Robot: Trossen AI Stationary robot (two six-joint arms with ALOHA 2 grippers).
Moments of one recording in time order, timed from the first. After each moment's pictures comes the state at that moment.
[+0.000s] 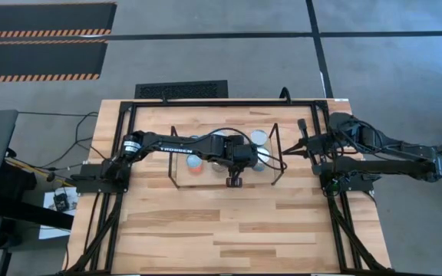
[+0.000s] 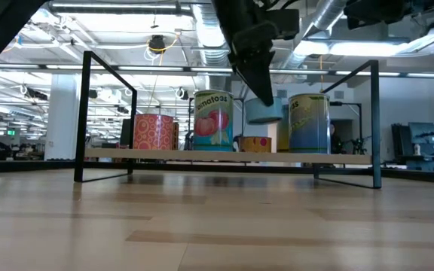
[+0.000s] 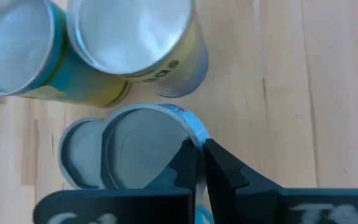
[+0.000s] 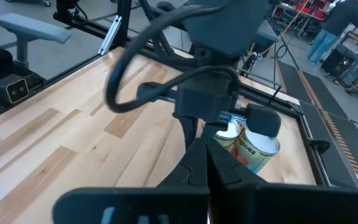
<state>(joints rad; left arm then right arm) -0.02 2.16 2.01 -0.97 -0.18 0.10 -0.26 0.58 0.68 -0.39 -0.41 -0.44</state>
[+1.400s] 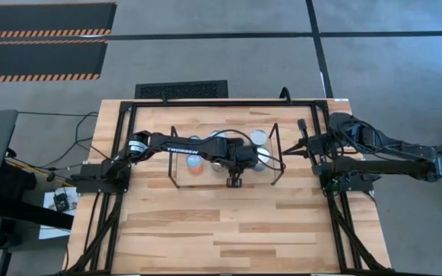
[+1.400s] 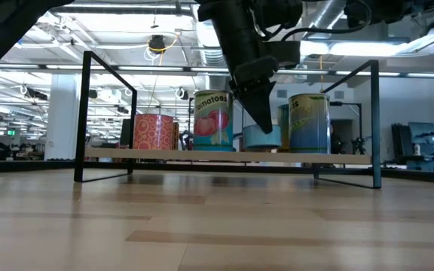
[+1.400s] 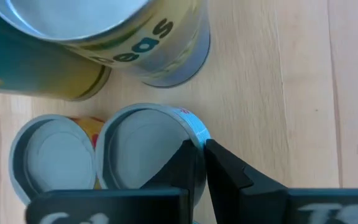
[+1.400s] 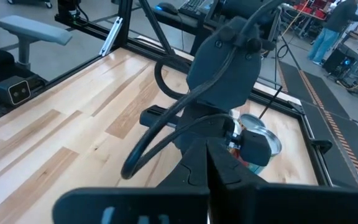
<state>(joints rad) 0.00 2.21 1.94 -0.89 -0.14 0.11 -0.26 0.58 0.68 -0.39 -0.42 -0.43</state>
